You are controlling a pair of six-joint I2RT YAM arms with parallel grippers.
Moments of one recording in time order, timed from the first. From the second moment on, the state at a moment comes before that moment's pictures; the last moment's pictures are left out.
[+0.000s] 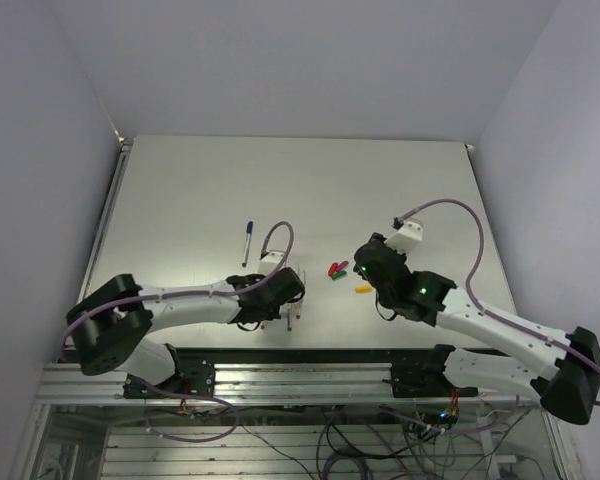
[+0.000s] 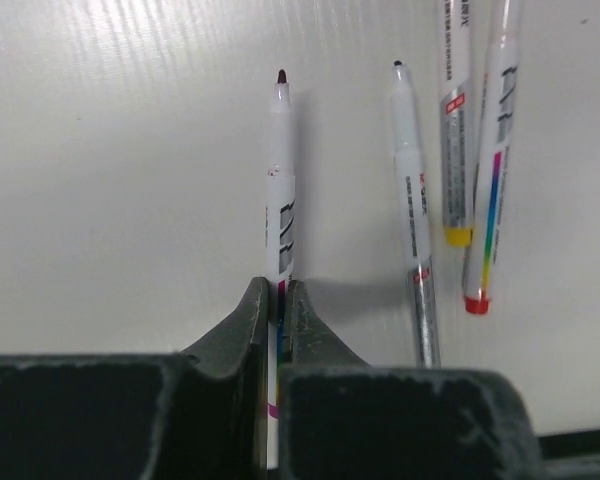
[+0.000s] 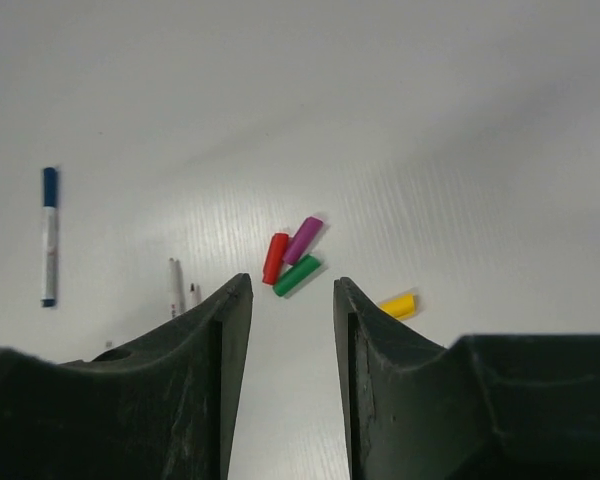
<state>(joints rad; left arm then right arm) -1.06 1.48 0.73 -0.40 -0.47 -0.81 0.93 0.97 0.72 -0.45 0.80 0.92</state>
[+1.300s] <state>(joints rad) -1.07 1.16 0.74 -0.50 -0.54 -0.66 0.70 1.56 0.82 -0.22 0.46 0.83</state>
